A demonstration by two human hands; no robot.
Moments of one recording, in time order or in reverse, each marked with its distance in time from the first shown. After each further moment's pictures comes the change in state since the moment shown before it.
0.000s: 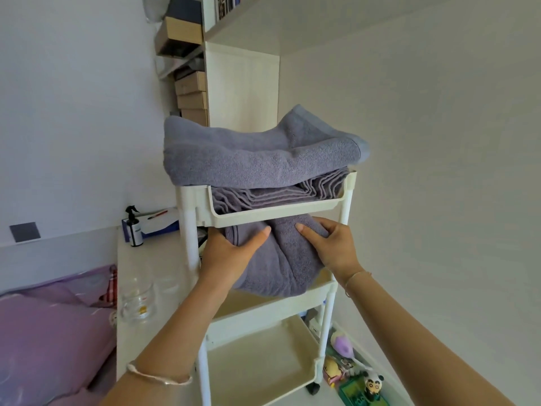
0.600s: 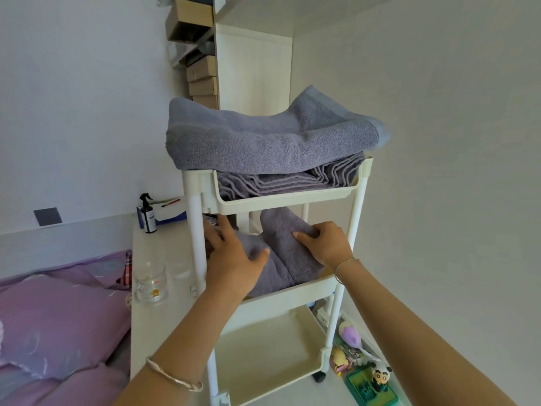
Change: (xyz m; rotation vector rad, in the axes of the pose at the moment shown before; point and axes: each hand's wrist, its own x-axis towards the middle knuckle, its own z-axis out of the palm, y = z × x) left_hand -0.026 -0.011 0.003 0.651 -0.061 -0.015; right_hand 0.006 0.018 0.017 -0.603 -0.182 0.160
